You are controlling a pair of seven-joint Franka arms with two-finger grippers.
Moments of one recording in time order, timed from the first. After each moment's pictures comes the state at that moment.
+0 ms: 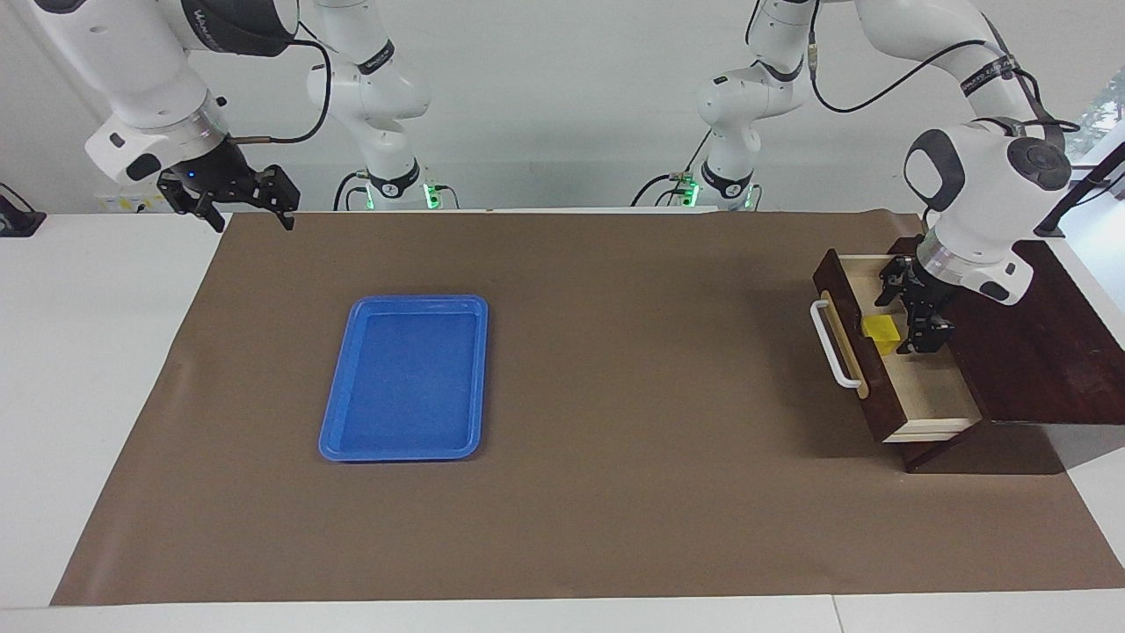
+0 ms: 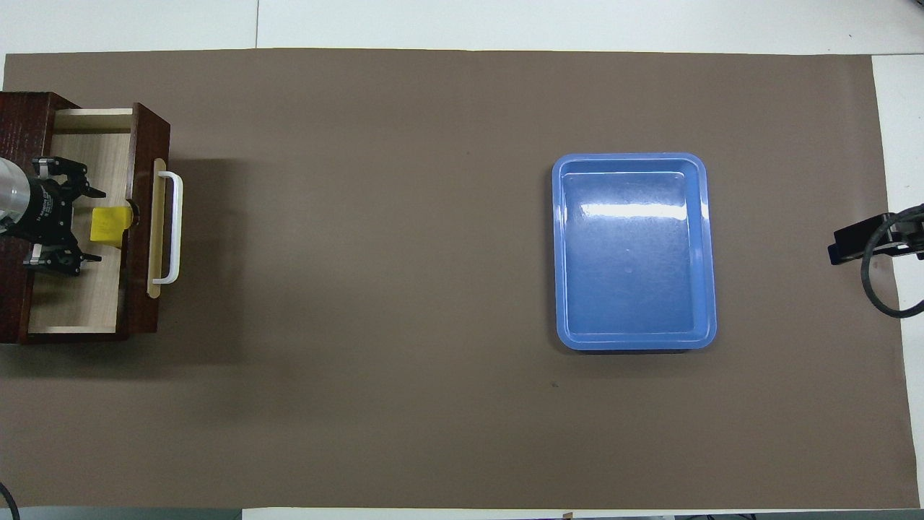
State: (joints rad) left arm 0.21 0.10 -0.14 -1.90 0.05 2.01 -1.45; right arm -0.09 -0.03 0.02 -1.61 -0.03 1.45 -0.09
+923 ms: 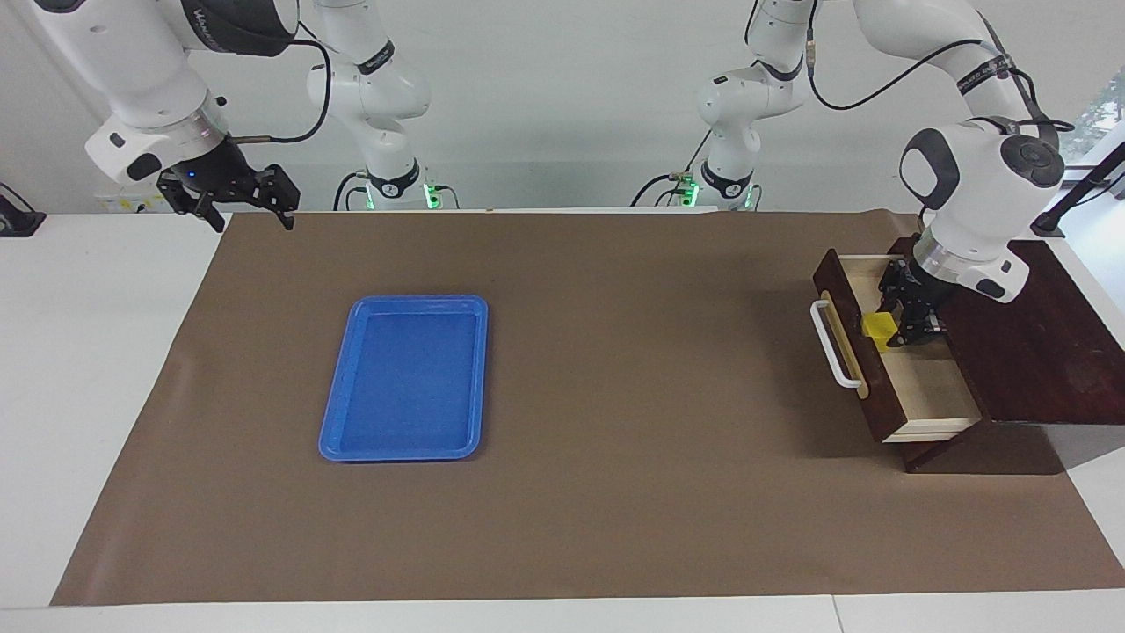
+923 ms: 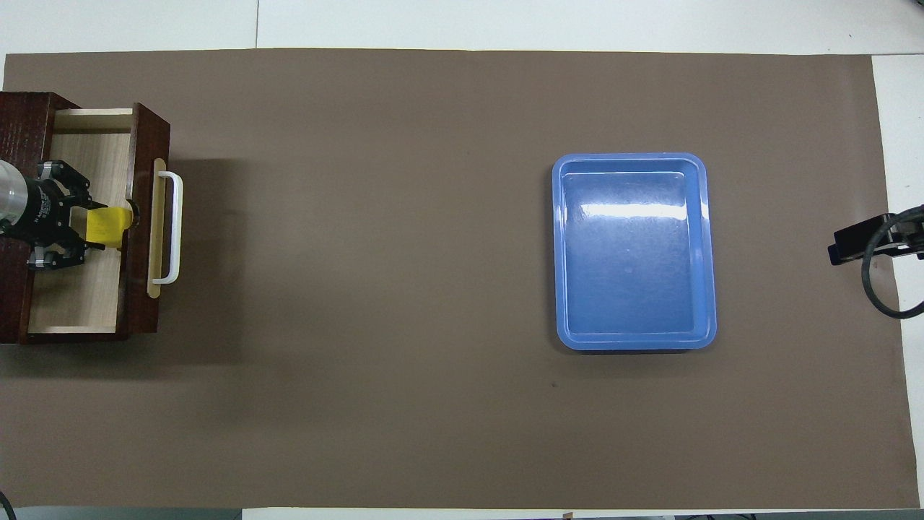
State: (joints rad) left arm 0.21 0.08 -0.14 -1.81 0.05 1.91 -1.43; right arm -0.09 -0.03 0.02 -1.61 -0.03 1.45 -0.10
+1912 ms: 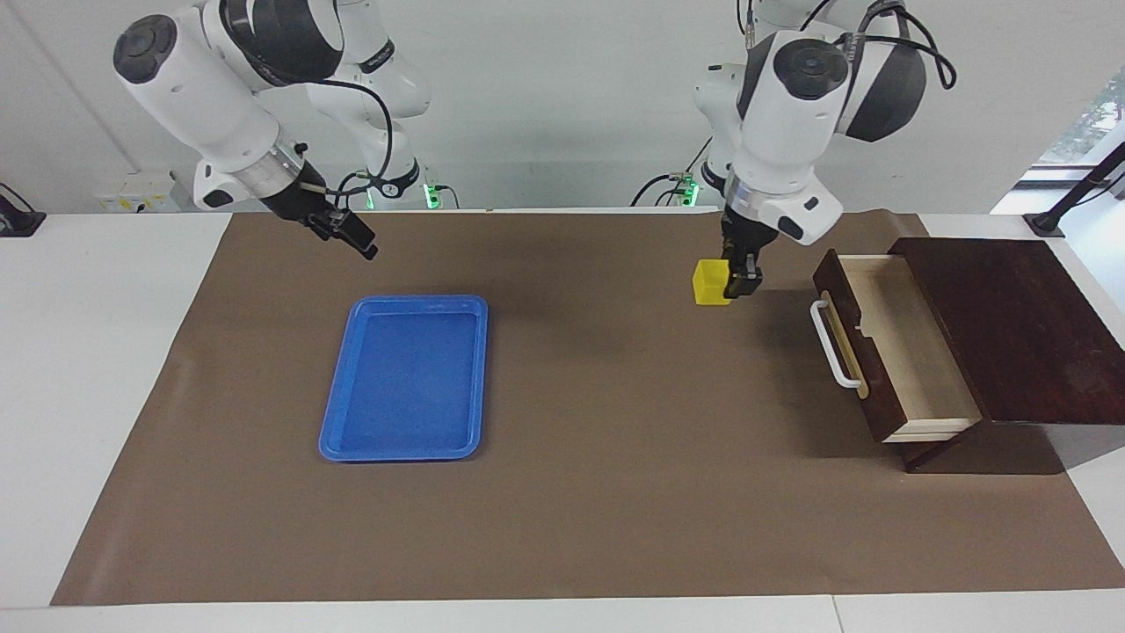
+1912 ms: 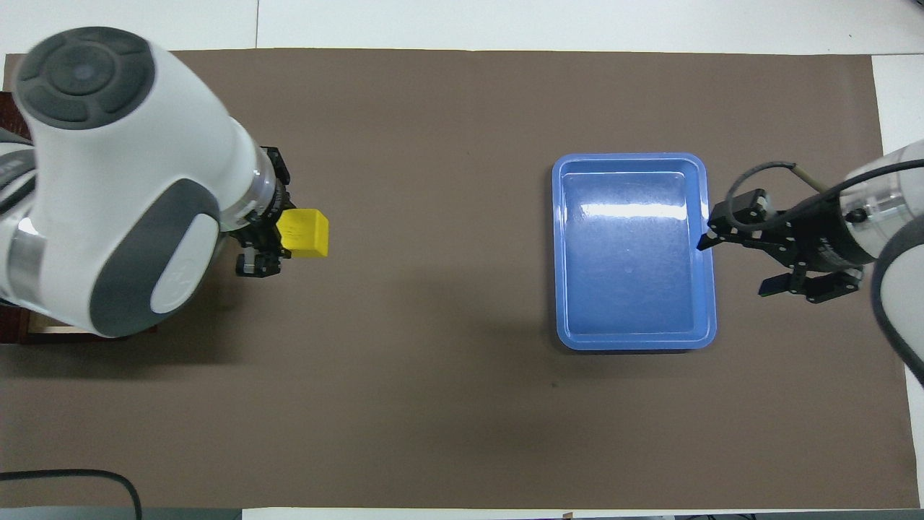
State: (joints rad) left arm -0.35 0.18 -0.15 -1.52 0.05 1.62 -1.96; right arm 0.01 -0.03 0.05 -1.80 0.32 1.62 0.72
